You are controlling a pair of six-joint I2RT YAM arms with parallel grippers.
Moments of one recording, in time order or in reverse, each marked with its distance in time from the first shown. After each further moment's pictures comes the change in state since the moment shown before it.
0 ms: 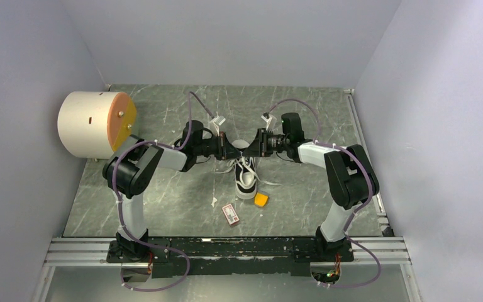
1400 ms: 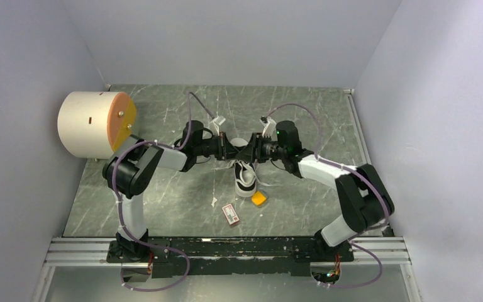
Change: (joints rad) left arm 0.002 0.000 0.000 -0.005 0.016 -0.049; right arm 0.148 -0.198 -0.145 0.094 0.274 0.148
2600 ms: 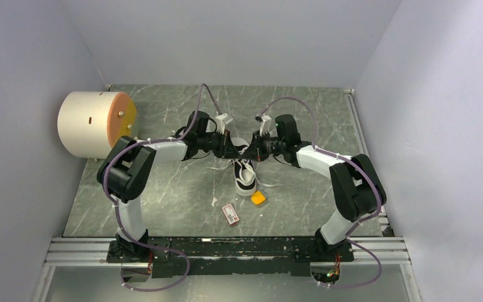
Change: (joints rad) left arm -0.008 -0.063 0.177 -0.530 -0.023 0.430; right arm -0.061 0.078 0.124 -0.203 -0.103 -0.378
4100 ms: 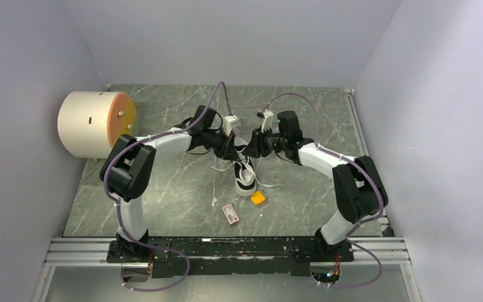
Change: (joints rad) left arm -0.031 0.023 0.167 -0.371 0.014 0.336; right arm -0.017 -0.029 0.021 -0.030 0.055 -0.009
